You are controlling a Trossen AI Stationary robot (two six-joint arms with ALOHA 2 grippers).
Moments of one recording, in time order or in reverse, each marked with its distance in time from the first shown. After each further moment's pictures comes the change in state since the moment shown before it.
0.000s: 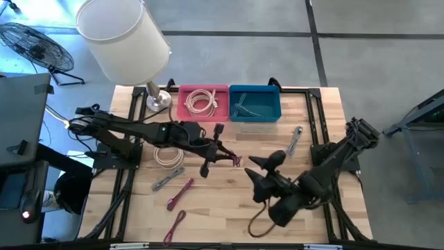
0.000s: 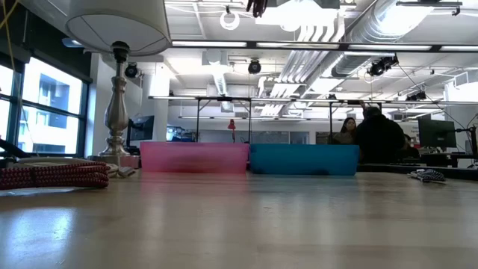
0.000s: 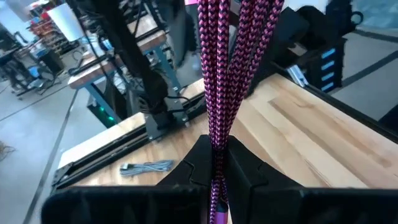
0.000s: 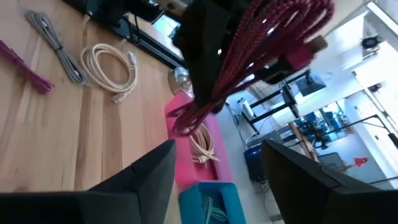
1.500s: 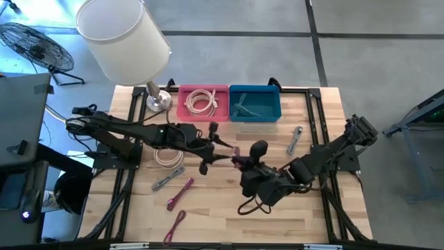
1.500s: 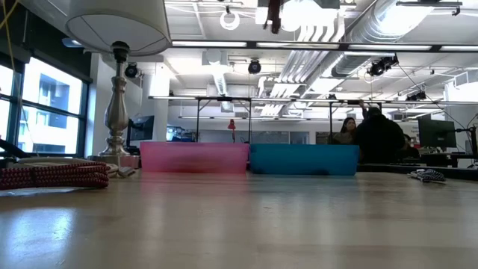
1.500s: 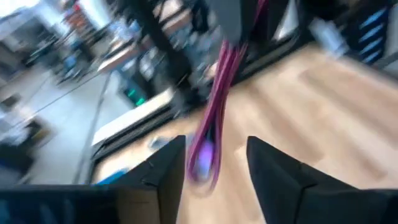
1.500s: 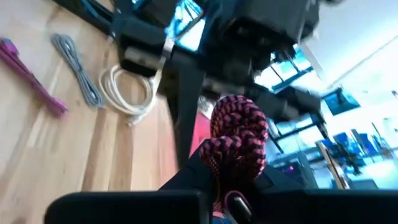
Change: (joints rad) left arm 0.001 -0.055 -0.111 0.040 -0.149 0.057; right arm -0.133 -0.014 0.000 0.282 -0.218 -0.306
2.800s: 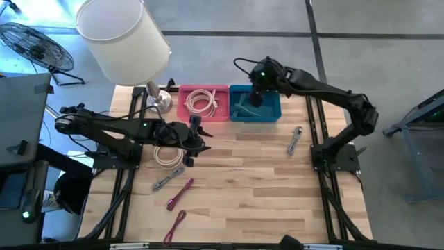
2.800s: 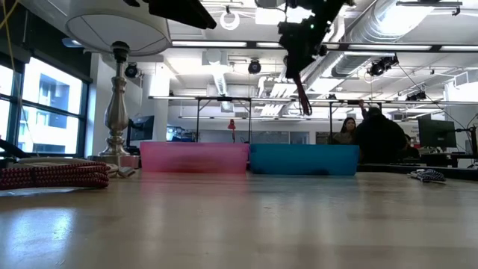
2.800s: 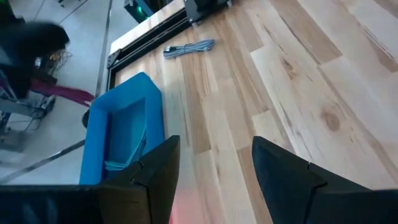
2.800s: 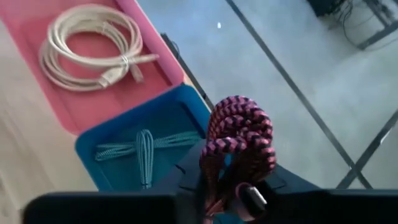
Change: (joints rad) left arm -0.001 -0.154 0.001 -0.452 -0.205 -0.041; right arm -1.060 -0.069 0.000 -0.246 -0.716 0.181
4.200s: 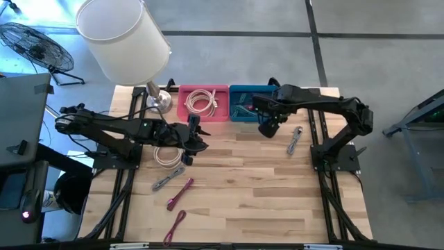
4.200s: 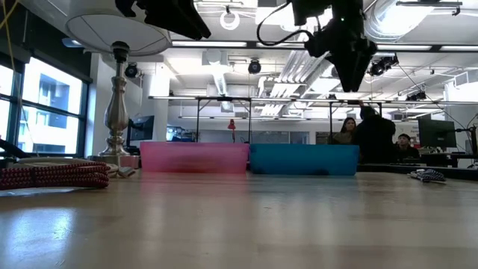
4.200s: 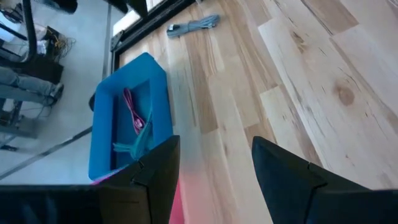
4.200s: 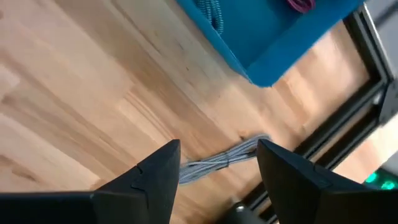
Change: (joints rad) left arm 0.000 0.002 0.000 -0.066 -0.056 0.014; right arm 0.214 0.036 -0.013 -0.752 -0.080 0.599
